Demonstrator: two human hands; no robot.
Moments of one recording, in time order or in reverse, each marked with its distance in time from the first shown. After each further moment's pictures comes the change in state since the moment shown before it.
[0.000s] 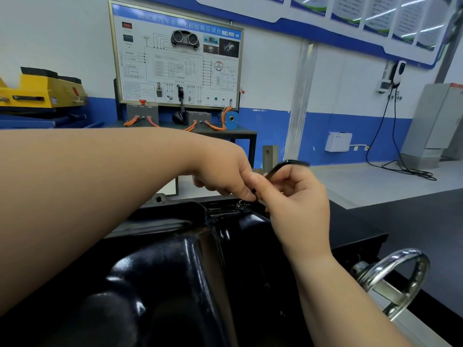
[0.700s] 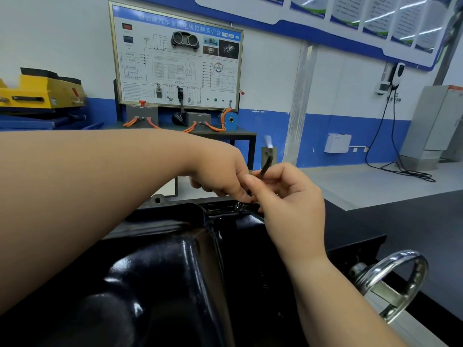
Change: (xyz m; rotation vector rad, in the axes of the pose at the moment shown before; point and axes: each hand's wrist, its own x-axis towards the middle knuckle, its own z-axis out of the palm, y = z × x) left_hand 0.002 -0.003 0.000 -0.007 0.003 -0.030; right_hand -0.001 -0.001 0.003 0.022 -0.045 -0.027
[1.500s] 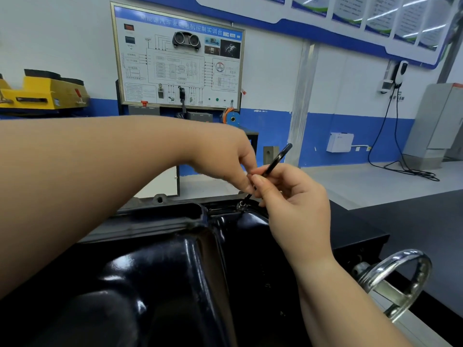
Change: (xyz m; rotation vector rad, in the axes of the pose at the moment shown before) left_hand -0.017 0.009 -0.011 0.146 0.159 0.157; right_hand -0.001 0.000 -0.003 -0.015 -0.032 -0.046
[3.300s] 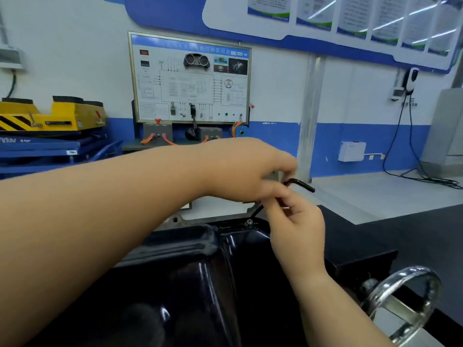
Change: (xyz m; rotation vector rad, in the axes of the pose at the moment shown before) left_hand -0.020 0.035 -0.013 0.299 0.214 0.138; right_hand 0.000 0.002 0.003 -0.047 0.080 0.071
